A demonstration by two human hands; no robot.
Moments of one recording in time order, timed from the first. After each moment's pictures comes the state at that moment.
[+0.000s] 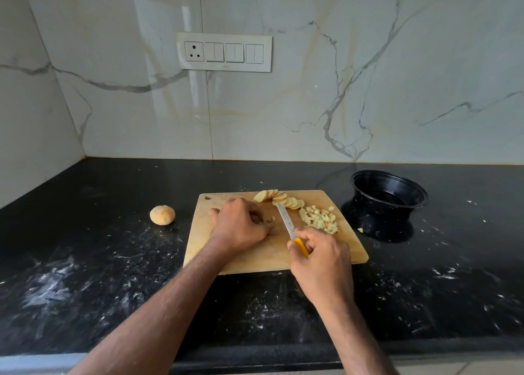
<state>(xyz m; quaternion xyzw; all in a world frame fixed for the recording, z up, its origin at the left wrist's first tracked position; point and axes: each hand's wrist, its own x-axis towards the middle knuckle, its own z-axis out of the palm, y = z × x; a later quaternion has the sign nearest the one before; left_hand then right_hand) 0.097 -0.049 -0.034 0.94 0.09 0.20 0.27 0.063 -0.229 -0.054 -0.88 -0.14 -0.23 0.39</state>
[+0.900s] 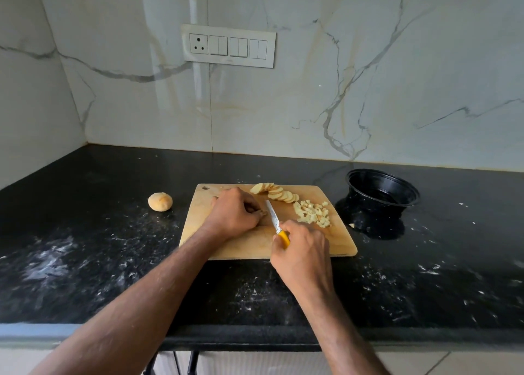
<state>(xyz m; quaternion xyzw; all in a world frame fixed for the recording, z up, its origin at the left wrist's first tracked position) 0.098 -0.043 -0.033 0.94 0.02 0.17 0.30 0.058 -0.219 -0.051 -0.91 -0.18 -0.24 0.28</state>
